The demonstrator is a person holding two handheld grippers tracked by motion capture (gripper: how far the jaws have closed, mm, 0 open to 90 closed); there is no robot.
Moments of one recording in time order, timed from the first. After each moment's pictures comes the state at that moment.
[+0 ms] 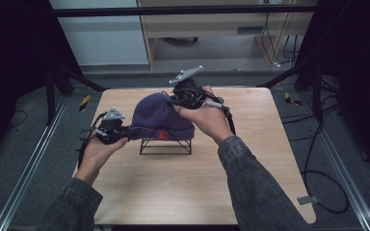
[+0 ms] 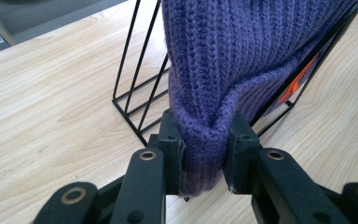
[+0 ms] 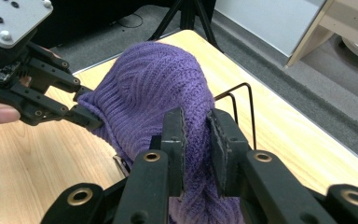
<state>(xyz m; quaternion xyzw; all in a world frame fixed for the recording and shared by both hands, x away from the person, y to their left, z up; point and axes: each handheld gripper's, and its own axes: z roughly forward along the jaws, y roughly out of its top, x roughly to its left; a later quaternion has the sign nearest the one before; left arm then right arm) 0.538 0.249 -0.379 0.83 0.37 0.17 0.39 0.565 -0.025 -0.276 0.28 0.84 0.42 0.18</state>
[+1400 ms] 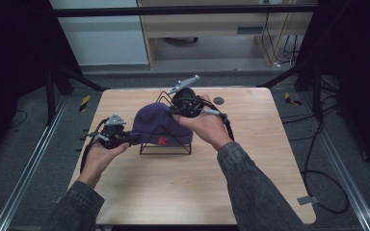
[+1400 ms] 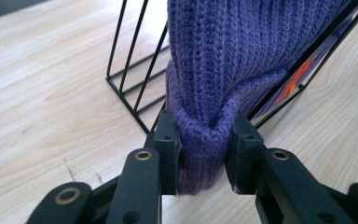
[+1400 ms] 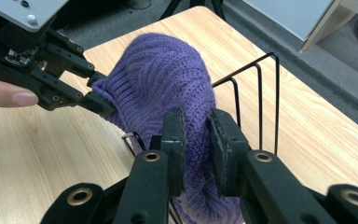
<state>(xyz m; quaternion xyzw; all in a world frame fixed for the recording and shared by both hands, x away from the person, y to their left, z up) 0.540 0.252 -0.406 0.83 0.38 0.16 0.37 0.560 -0.019 -0.300 0.28 0.86 0.40 0.16</state>
